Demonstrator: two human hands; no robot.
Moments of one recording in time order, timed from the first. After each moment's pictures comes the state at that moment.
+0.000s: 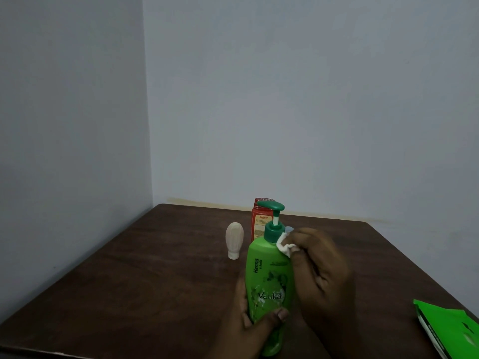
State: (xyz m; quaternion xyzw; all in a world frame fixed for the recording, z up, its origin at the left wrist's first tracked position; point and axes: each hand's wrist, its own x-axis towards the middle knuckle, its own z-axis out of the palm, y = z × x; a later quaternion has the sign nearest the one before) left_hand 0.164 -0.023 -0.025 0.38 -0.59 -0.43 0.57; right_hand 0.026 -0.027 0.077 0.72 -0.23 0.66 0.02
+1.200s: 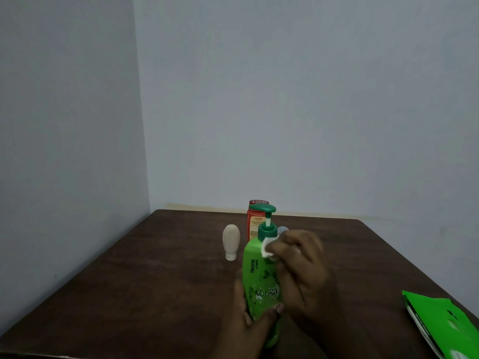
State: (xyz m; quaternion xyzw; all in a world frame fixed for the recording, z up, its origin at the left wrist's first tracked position) left_hand 0.153 -0.012 -0.022 0.39 -0.62 -0.33 0.59; right_hand 0.015 -0.020 0.070 0.77 -0.27 0.57 0.10
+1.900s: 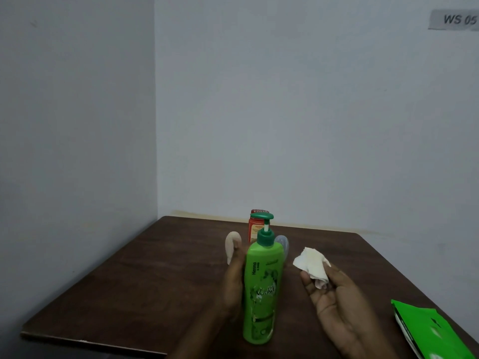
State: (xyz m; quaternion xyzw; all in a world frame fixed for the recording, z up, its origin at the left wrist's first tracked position) left_hand 0.151 -0.019 0.053 0.27 -0.47 -0.58 0.60; right_hand -0.026 -0.010 0.068 0.21 -0.24 0.71 -0.63
